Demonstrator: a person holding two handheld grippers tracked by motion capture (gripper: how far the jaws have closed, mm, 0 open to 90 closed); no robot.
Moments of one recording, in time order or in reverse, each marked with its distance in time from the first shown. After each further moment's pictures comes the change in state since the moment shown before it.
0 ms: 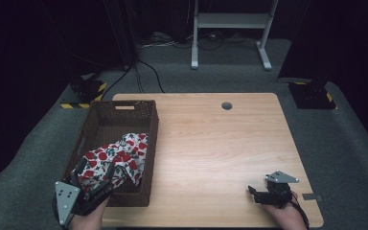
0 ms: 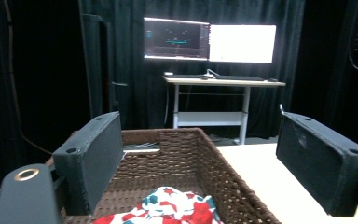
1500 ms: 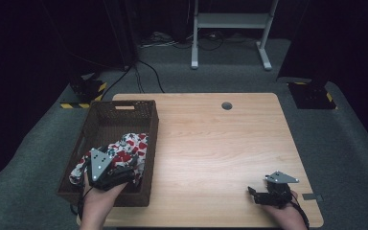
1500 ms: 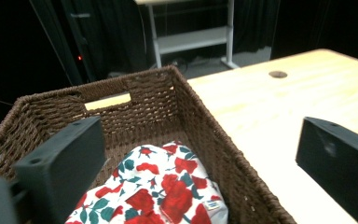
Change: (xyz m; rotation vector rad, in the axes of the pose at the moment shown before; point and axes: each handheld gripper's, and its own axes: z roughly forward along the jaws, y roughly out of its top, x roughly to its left) left arm -0.024 0.014 0.074 0.406 -0.117 0.164; right arm 0.001 0.000 -0.001 -0.002 0.015 -0.008
